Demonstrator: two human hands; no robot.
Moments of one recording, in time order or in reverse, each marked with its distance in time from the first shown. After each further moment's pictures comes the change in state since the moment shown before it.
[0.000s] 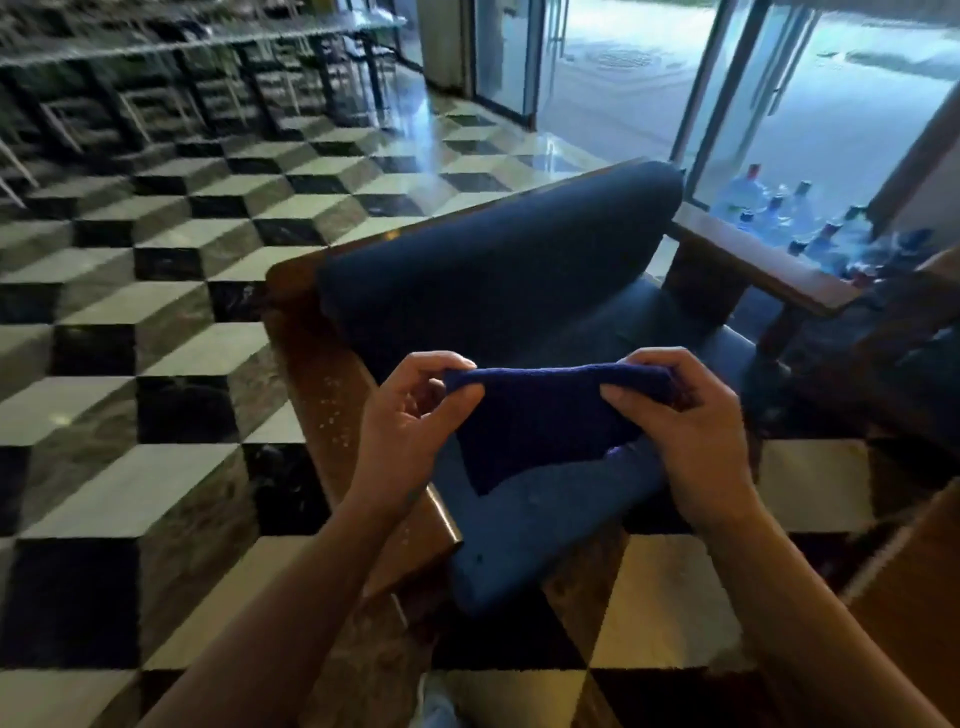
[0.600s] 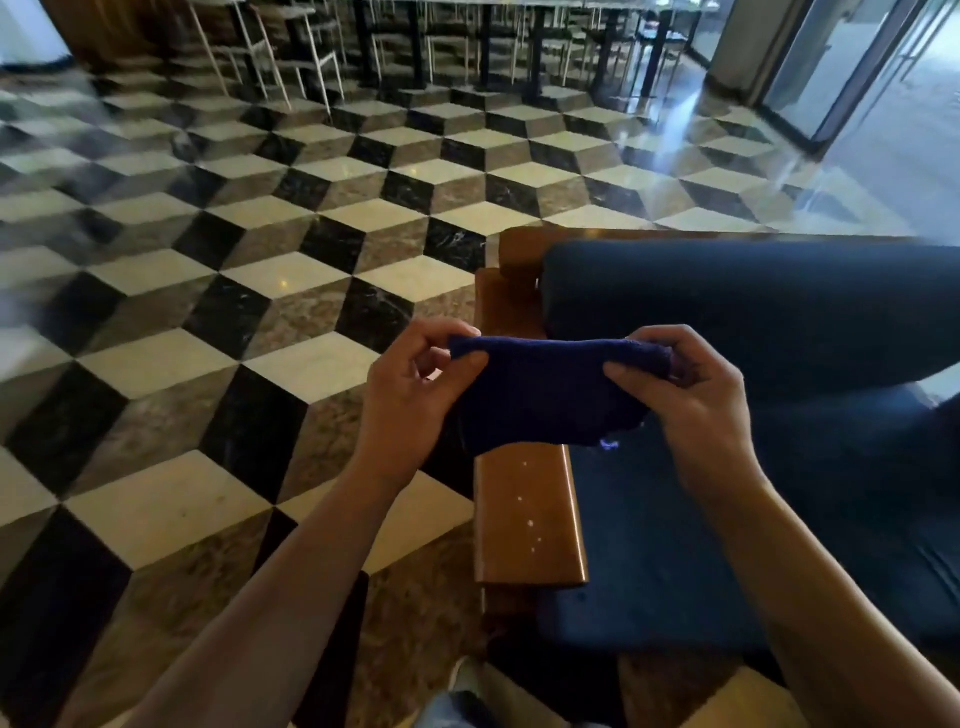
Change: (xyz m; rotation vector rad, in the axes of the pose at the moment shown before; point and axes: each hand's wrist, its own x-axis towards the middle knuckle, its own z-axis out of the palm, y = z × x) left_hand -0.018 -0.009 -0.194 0.257 0.522 -0.007; right_hand 0.053 0.005 0.229 0.190 -0.567 -0.024
